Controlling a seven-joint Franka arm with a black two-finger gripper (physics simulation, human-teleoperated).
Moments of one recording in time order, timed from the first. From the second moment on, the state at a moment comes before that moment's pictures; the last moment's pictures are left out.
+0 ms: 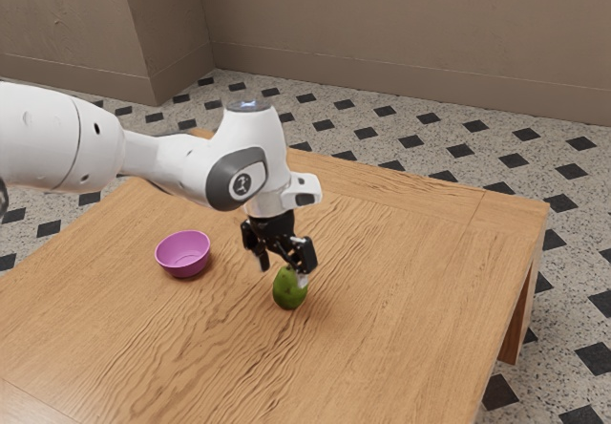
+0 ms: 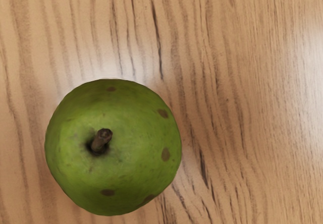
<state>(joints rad) -0.15 0.30 -0.05 -1.95 -0.08 2.22 -0.01</state>
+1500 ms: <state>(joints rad) -0.14 0.44 -0.03 -1.90 -0.16 2.28 0.02</state>
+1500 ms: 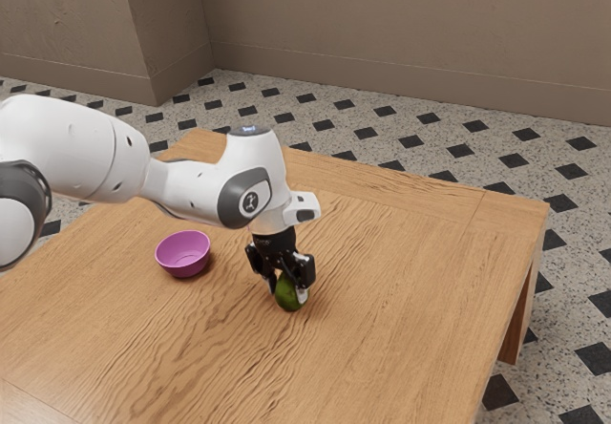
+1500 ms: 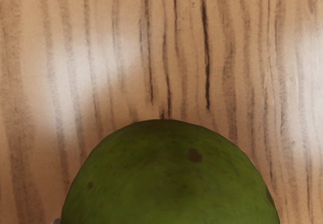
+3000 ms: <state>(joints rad) -0.12 0.32 0.36 -1.89 -0.19 2.11 0.10</state>
